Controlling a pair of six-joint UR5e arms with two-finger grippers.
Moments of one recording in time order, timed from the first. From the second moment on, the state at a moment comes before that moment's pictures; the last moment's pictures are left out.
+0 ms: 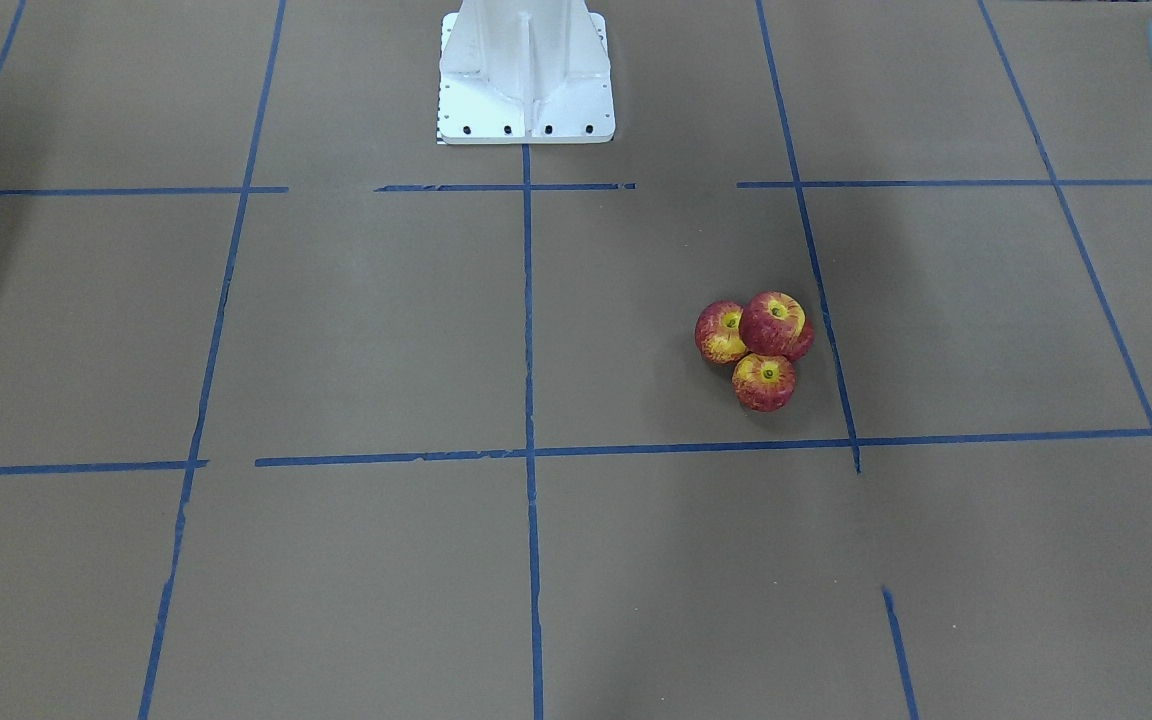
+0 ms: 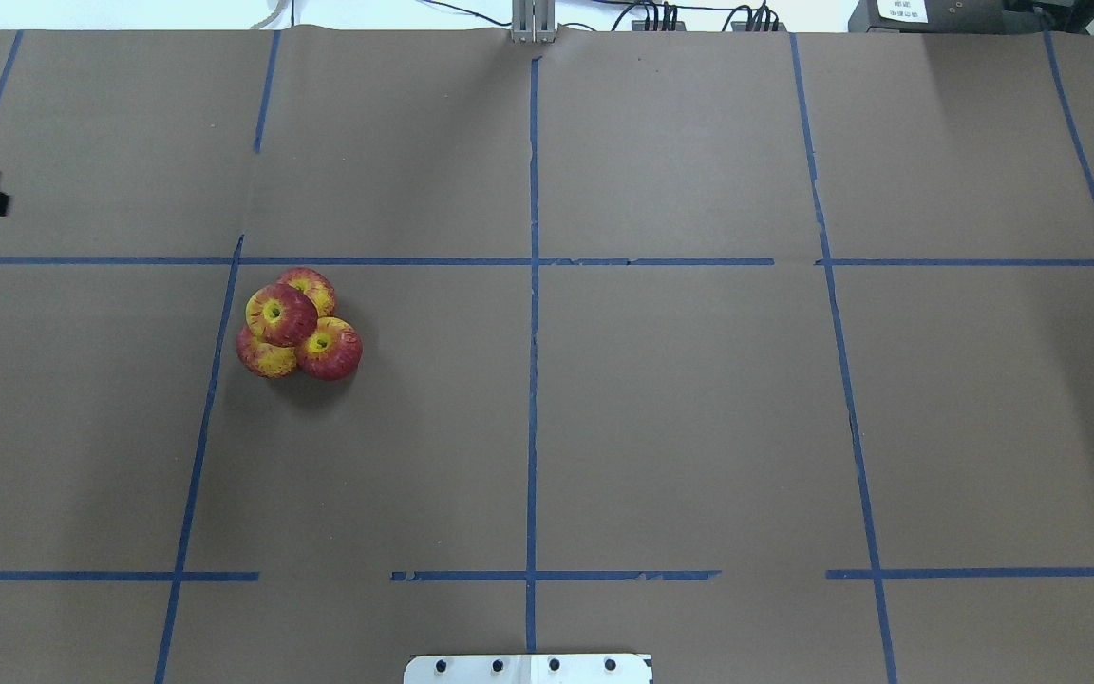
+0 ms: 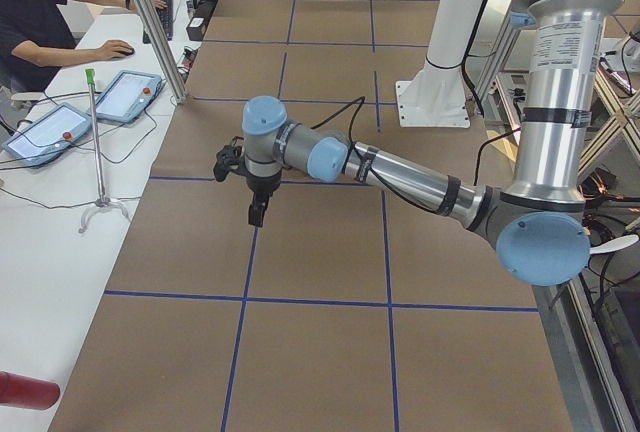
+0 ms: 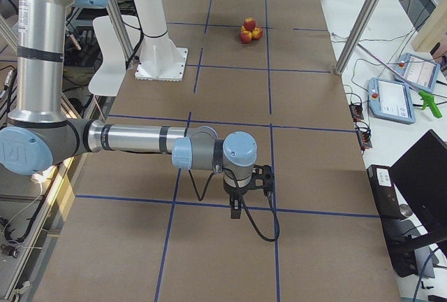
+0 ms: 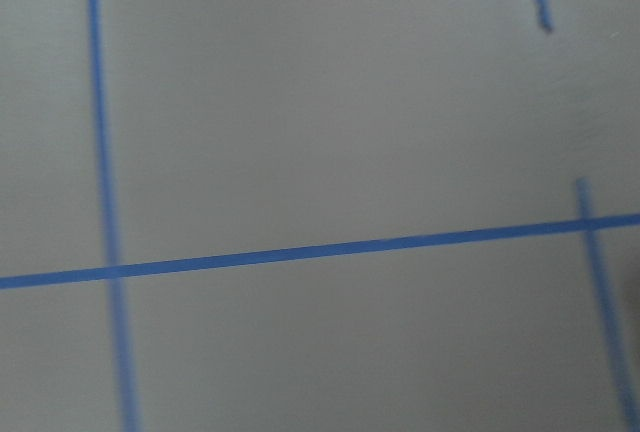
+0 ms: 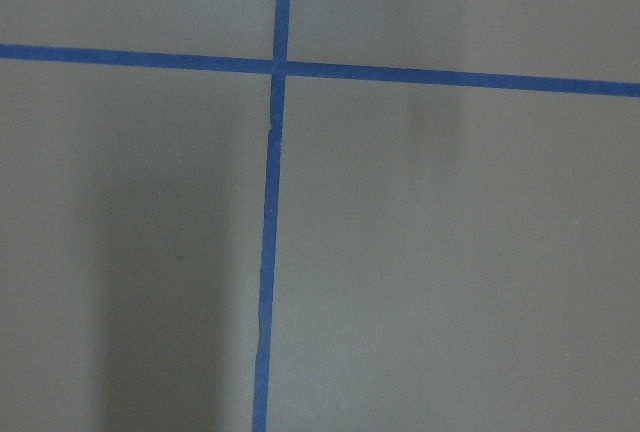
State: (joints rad) left arm -1.48 -1.60 -1.77 -1.62 -2.27 -0.07; right arm 1.59 -1.71 1.71 -1.58 2.29 -0.06
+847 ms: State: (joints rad) left arm -1.66 -1.60 -1.57 -1.49 -2.29 0.24; right arm 1.59 -1.71 1.71 -1.59 2.30 -0.06
